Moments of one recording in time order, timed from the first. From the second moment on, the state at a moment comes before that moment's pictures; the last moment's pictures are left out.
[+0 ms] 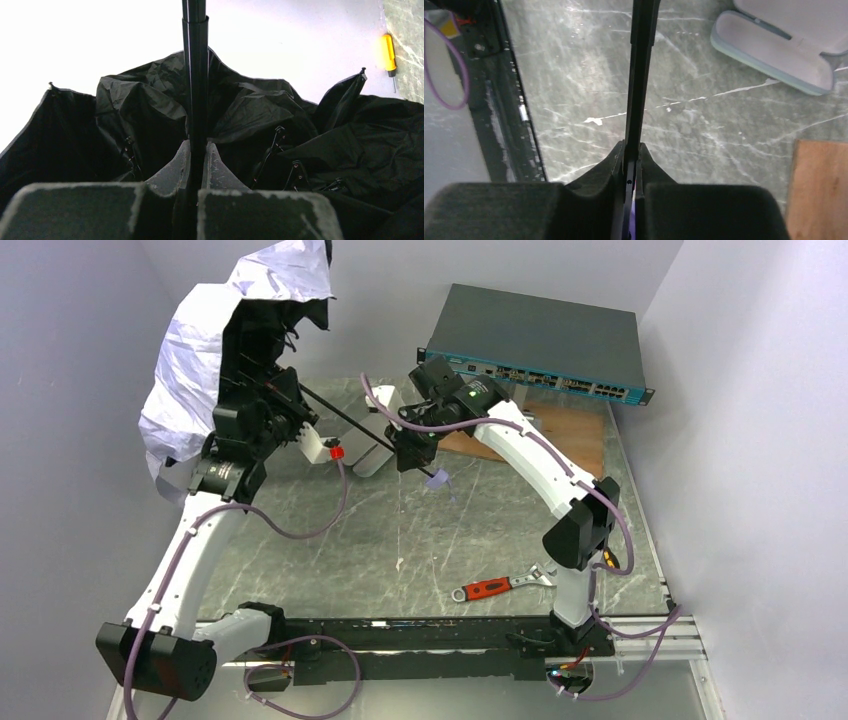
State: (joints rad) left arm -0.19 1.09 1.17 -0.28 0.16 2.06; right arm 0.71 1.90 2.06 -1.11 -0.52 -0.42
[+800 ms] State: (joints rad) left arm -0.01 1.34 1.21 -0.09 0.14 2.09; right arm 0.69 1.83 1.89 -0.86 -0.40 -0.48
